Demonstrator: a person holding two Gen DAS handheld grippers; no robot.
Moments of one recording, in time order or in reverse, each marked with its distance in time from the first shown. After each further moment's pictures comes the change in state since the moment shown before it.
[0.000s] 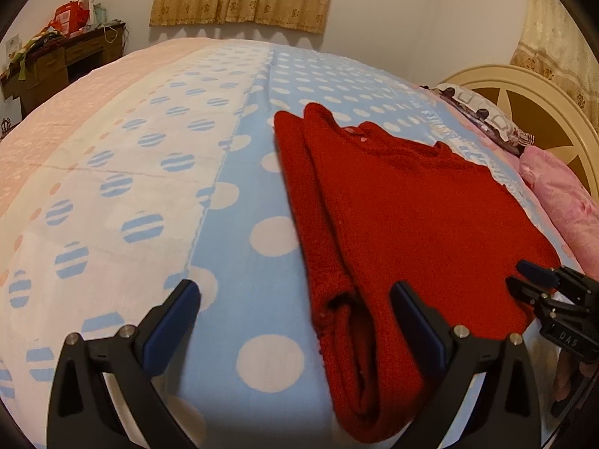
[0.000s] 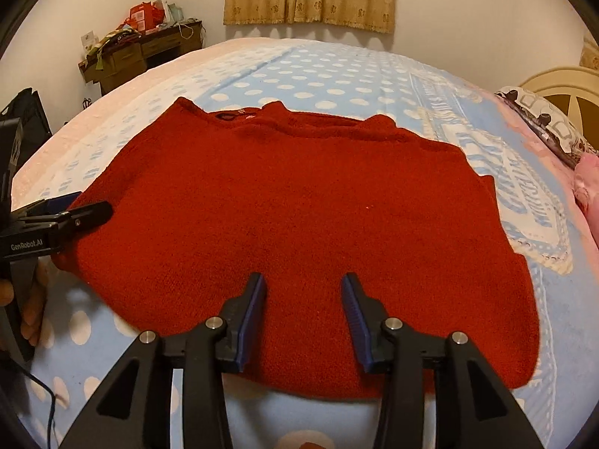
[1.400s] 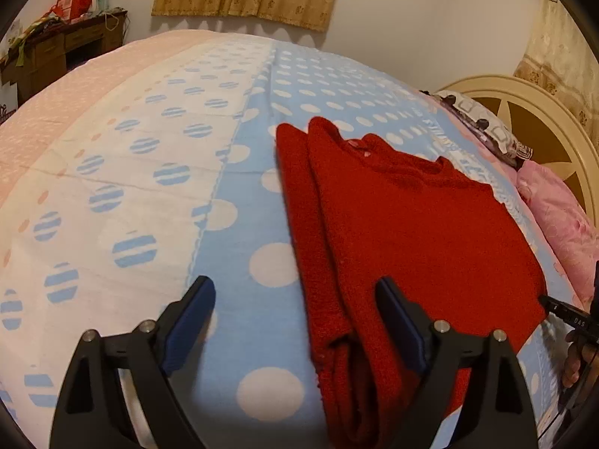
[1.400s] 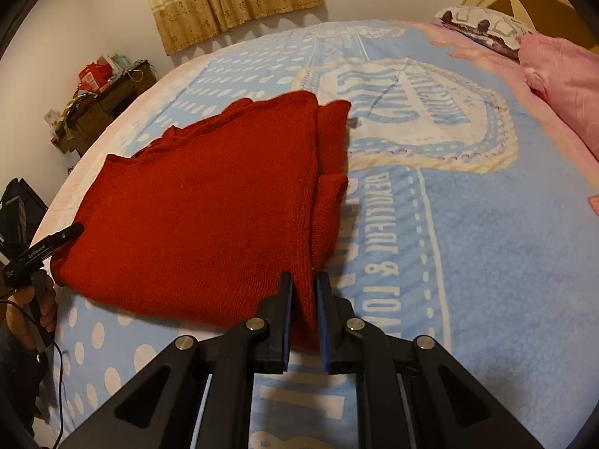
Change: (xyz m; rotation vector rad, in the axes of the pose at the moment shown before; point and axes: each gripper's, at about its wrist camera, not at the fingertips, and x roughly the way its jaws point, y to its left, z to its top) left arm 0.008 0.007 0.018 -0.041 0.015 -0.042; right arm -0.031 -0.160 -0.048 0.303 0.033 0.086
